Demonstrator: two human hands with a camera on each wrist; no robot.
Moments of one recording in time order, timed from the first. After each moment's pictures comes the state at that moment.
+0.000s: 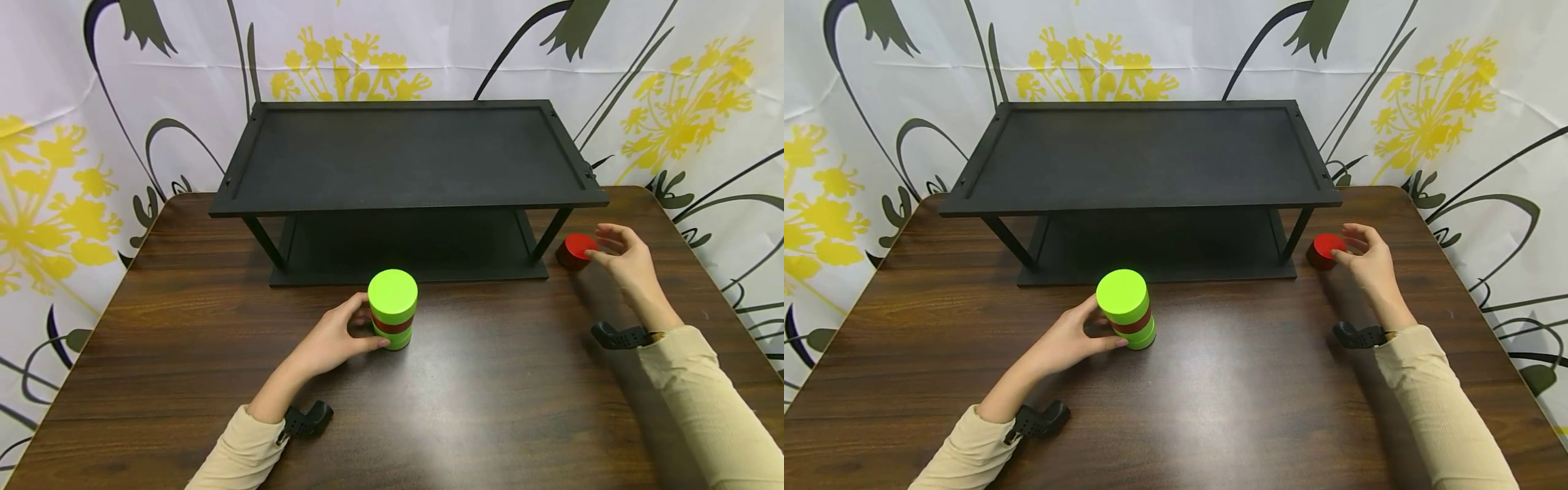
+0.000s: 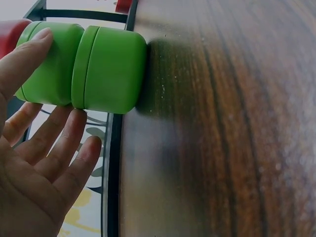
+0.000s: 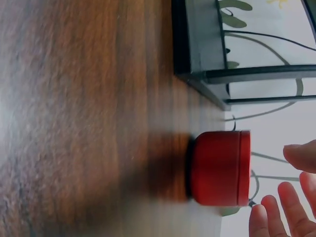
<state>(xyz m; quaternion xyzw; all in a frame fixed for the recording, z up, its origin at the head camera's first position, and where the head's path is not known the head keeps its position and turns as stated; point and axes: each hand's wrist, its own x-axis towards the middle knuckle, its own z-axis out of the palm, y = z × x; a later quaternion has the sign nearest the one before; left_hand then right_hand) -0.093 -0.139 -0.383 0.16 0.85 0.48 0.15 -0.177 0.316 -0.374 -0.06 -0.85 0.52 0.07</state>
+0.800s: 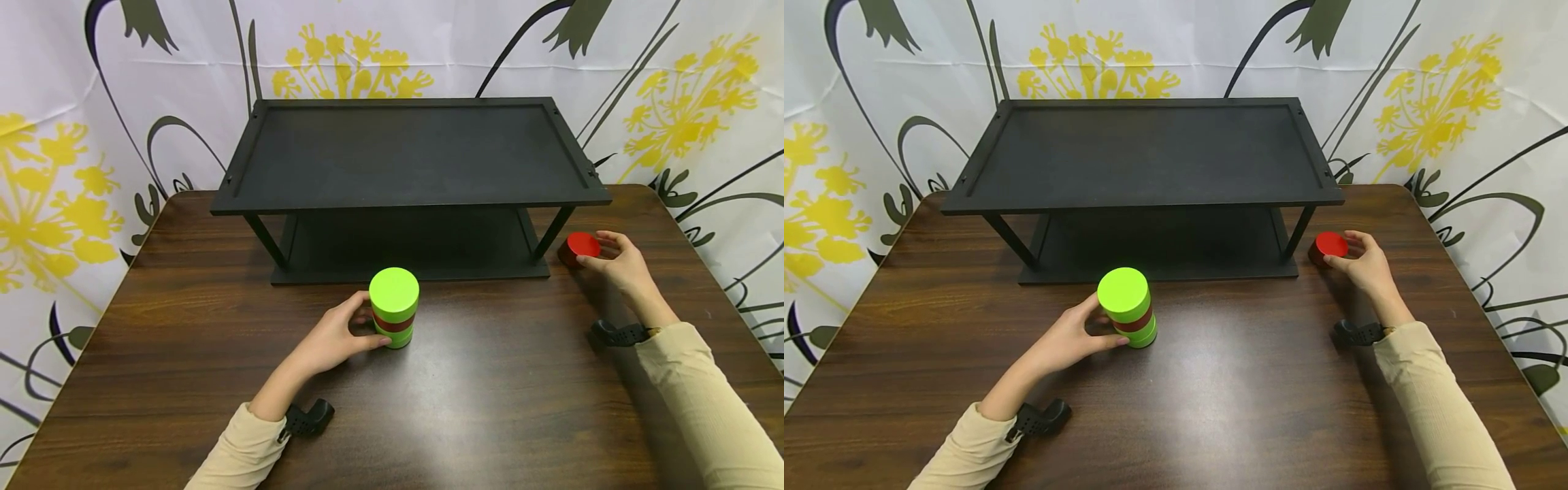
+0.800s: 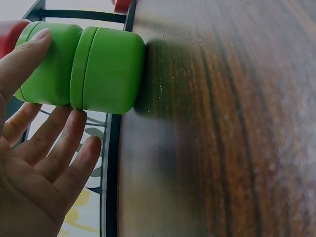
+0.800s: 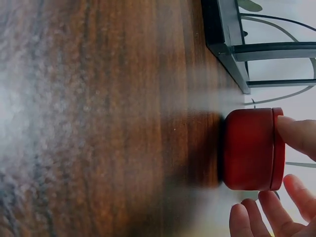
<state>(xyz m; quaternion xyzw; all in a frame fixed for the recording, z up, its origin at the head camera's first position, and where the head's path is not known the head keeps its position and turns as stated) -0.094 -0.138 -0.384 0.17 0.85 0.48 0.15 -0.187 0.320 -0.387 -0.09 -0.88 0.46 -0.04</state>
